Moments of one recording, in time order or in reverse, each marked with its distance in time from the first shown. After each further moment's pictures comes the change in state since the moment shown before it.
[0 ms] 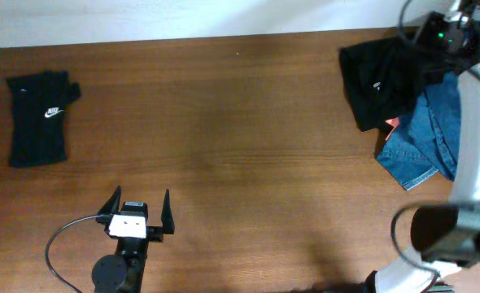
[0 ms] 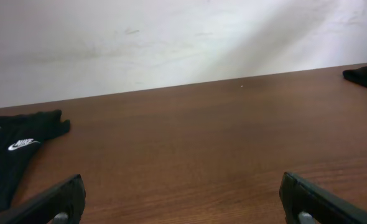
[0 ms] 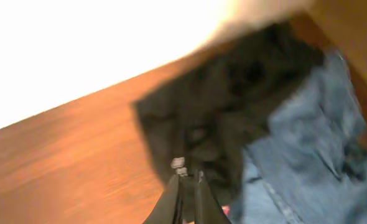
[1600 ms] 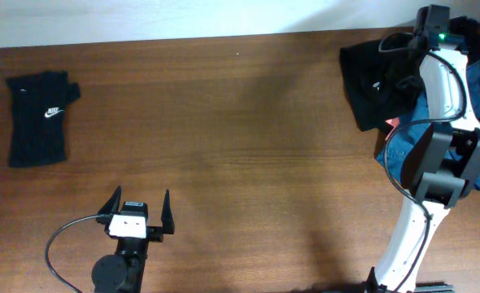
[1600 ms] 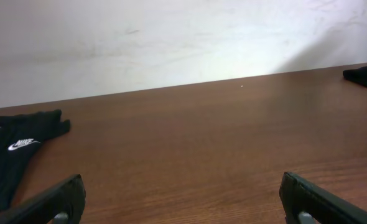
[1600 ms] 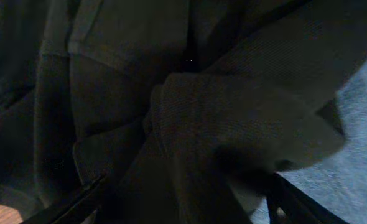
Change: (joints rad) left arm 0.000 0.000 0.000 0.000 0.000 0.000; right arm -0.091 0.513 0.020 0.082 0.126 0.067
